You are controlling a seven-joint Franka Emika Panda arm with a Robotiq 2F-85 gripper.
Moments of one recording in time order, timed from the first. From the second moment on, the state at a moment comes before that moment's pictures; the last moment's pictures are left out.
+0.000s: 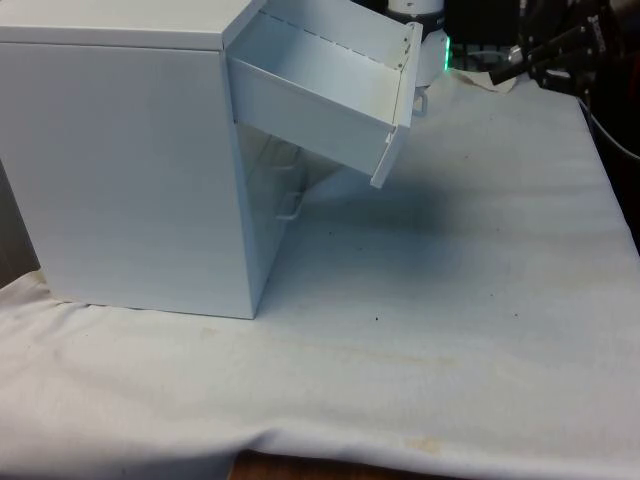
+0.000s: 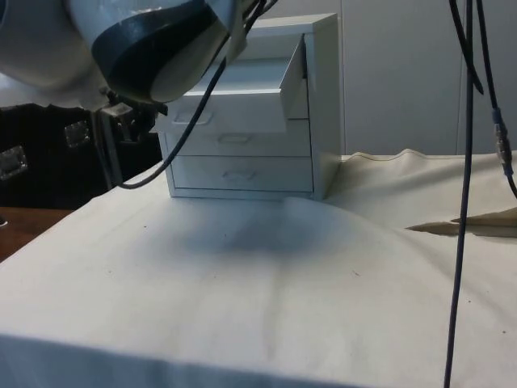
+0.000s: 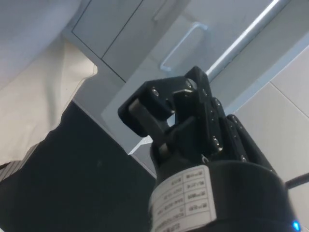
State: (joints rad) arm 0.87 0.62 -0.42 -1.56 -0.77 1.61 0.70
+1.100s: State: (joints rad) arm 0.82 0.57 -0.48 -1.71 -0.75 1.77 0.75
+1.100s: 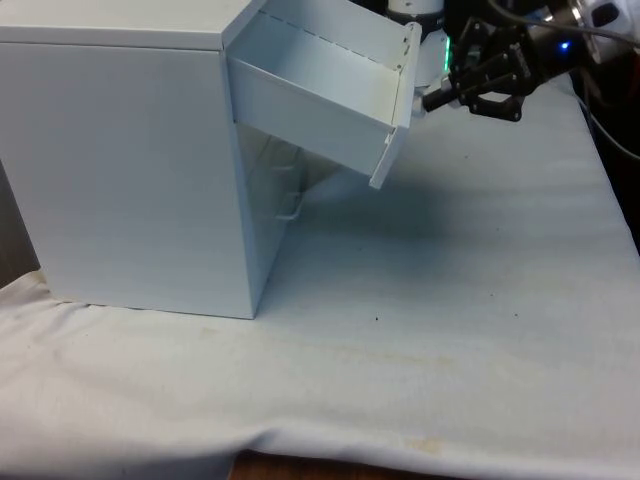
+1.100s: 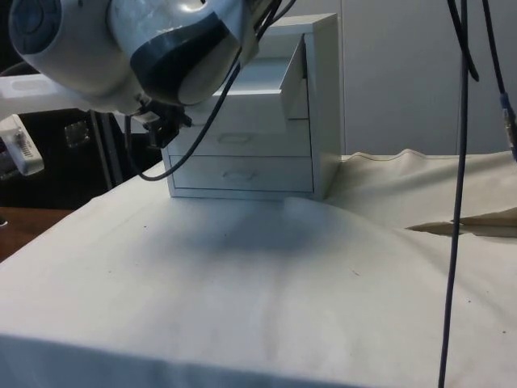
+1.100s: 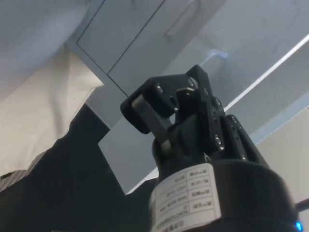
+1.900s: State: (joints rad) arm 0.82 0.56 -0.49 -1.70 -0.83 1.68 0.73
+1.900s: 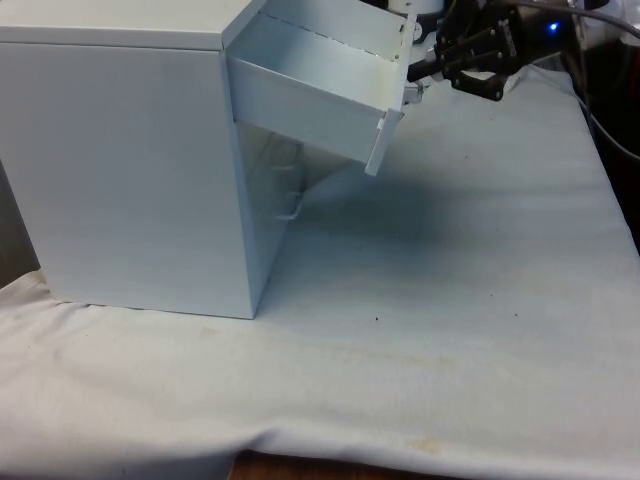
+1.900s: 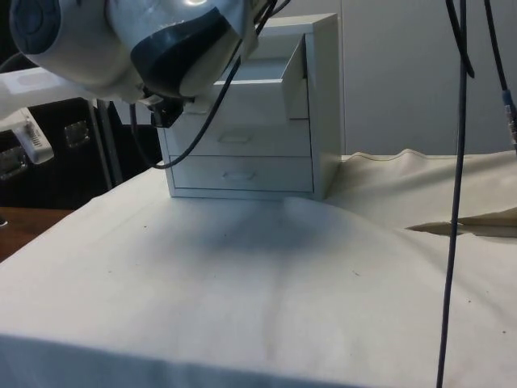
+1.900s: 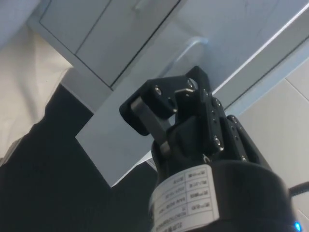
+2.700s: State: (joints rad) arm 0.82 0.55 -0.56 -1.70 -0.87 1.65 0.70
